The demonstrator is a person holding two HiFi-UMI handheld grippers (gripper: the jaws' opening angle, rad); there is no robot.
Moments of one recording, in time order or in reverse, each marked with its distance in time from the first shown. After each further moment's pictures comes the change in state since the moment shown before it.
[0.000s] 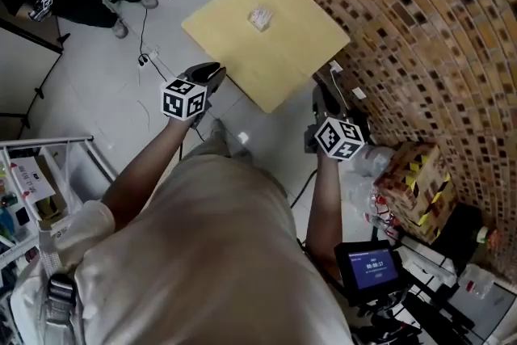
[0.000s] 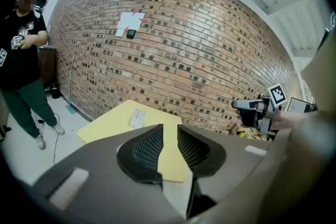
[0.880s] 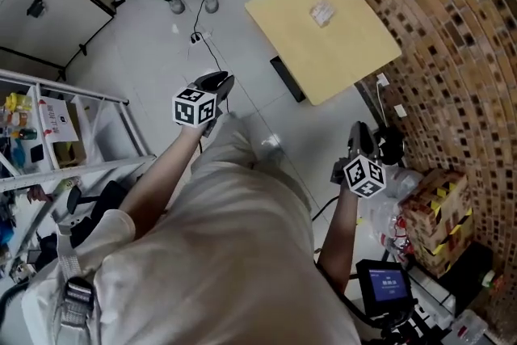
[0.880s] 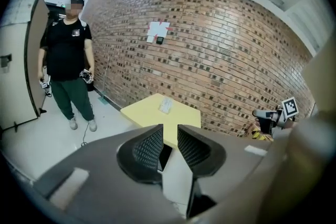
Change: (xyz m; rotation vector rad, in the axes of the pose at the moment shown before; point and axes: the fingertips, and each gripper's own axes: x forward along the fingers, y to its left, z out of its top) left arm -0.147 0.025 -0.095 -0.099 -0.003 0.258; right arm -0.097 0.002 -0.092 0.013 -0.001 -0.074
